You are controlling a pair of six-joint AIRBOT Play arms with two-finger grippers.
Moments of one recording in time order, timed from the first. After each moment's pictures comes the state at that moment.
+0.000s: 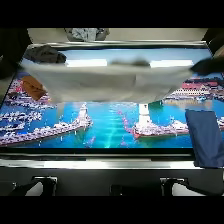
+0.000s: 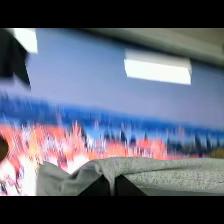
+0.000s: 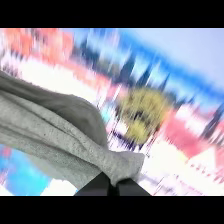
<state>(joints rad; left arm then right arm) 0.28 -1.02 1.63 1.03 -1.12 -1.39 -0.35 -1.33 1.94 -1.02 1.39 0.87</state>
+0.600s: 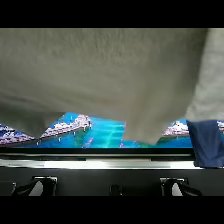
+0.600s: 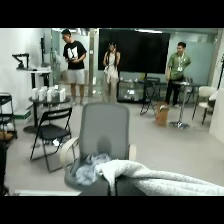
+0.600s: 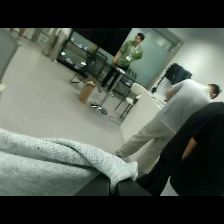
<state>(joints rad) 0.35 -0.74 2.07 1.22 -1.20 -1.52 -0.35 -0.78 2.08 -1.29 1.17 0.92</state>
